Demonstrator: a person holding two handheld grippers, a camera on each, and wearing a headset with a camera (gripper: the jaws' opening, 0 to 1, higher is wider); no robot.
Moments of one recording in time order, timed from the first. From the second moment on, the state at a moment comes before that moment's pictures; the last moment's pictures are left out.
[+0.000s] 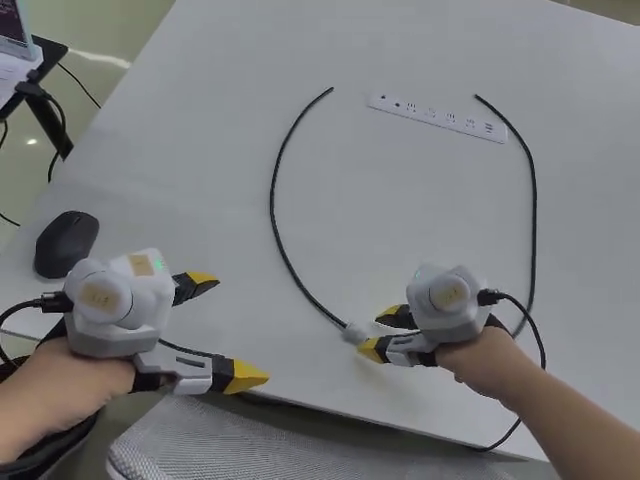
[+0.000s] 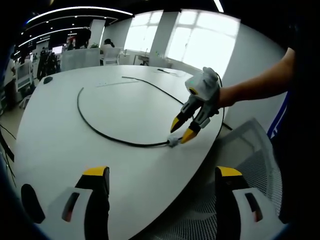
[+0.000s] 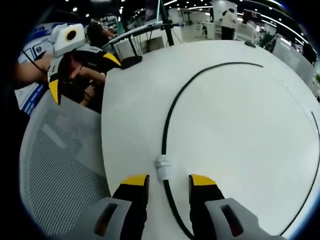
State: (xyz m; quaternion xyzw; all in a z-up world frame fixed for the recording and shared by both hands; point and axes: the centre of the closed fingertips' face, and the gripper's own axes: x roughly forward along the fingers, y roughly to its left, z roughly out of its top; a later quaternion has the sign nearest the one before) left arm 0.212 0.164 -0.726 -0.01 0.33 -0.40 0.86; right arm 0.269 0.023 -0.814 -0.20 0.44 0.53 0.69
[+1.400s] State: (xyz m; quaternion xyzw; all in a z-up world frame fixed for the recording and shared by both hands) left arm 0.215 0.159 -0.726 -0.01 0.33 -0.41 0.85; right arm 0.261 0.036 -0.805 -0.25 0.43 0.56 0.67
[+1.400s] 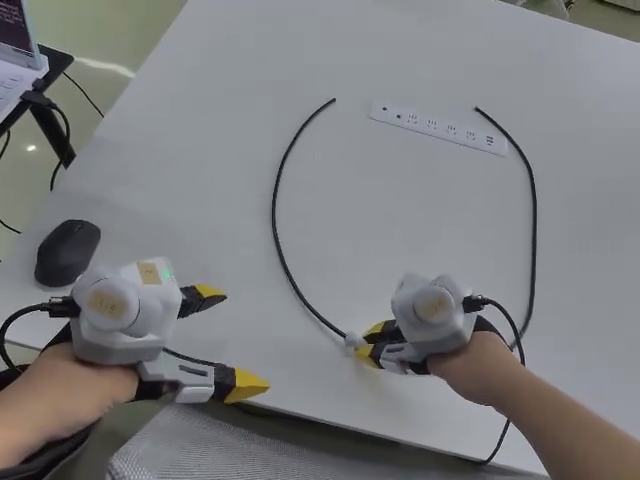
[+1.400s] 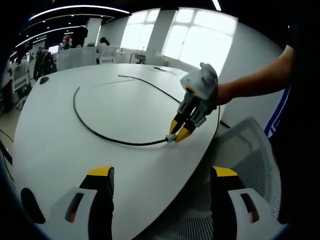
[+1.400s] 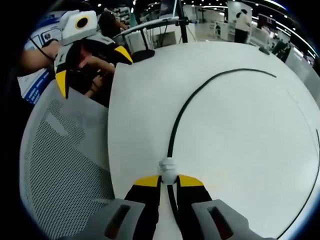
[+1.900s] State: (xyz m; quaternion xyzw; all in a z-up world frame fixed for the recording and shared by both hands) left arm 0.231 0.130 -0.711 0.01 0.31 -0.45 0.84; right arm 0.262 0.044 -0.762 -0.27 0.41 0.57 0.65
